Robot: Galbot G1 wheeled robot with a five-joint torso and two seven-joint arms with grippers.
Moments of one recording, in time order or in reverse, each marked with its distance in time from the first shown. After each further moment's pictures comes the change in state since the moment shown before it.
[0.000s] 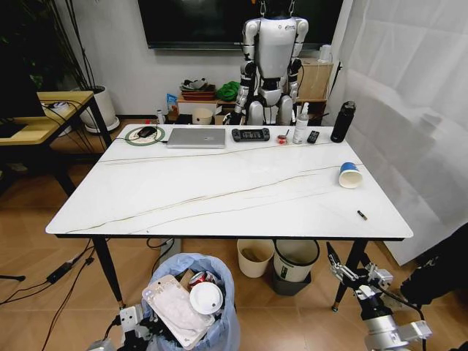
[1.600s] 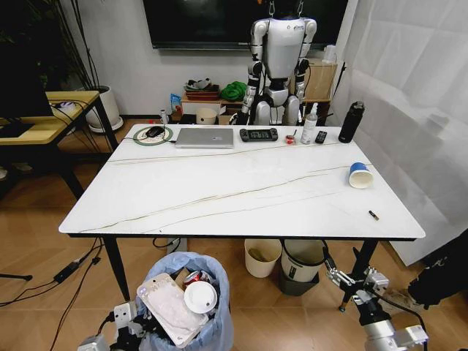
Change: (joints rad) left arm -0.005 0.053 -0.031 0.001 -0.035 0.005 -0.001; right arm -0.025 0.041 0.001 0.028 -0.101 0.017 0.021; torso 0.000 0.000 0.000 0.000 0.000
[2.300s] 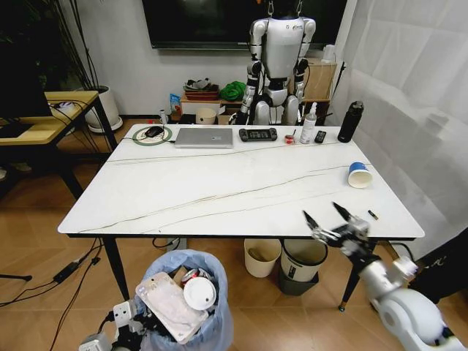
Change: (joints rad) left arm -0.019 -0.032 -0.008 -0.004 0.004 0.034 -0.034; right arm 0.084 -0.359 -0.118 0.078 0.064 -0.088 0.195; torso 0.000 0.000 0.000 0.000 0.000
